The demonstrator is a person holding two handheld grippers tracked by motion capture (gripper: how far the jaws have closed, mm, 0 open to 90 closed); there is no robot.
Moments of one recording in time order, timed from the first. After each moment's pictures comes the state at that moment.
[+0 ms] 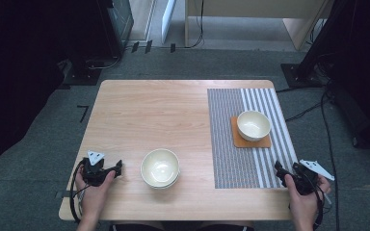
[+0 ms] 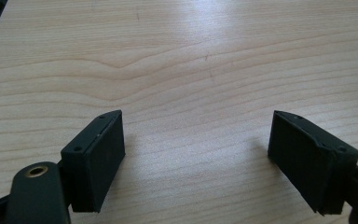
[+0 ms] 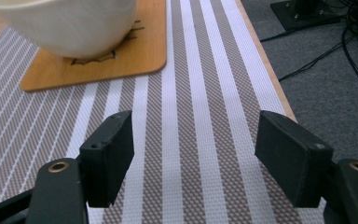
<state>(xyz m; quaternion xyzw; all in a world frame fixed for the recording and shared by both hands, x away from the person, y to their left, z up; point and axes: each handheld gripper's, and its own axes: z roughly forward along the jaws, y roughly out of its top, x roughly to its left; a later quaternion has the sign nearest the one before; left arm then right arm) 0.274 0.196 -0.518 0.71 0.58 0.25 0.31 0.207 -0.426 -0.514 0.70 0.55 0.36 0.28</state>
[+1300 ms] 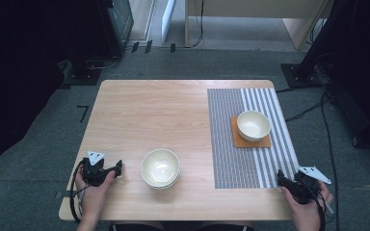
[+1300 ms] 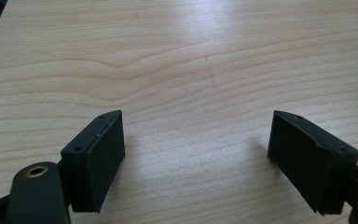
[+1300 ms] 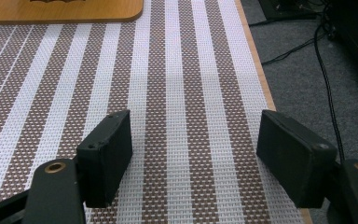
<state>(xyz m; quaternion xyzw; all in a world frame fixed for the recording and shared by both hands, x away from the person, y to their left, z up) 0.274 0.196 -0.518 0.71 0.58 0.25 0.31 0.193 -0.429 -0.524 0.69 0.60 0.28 0.30</state>
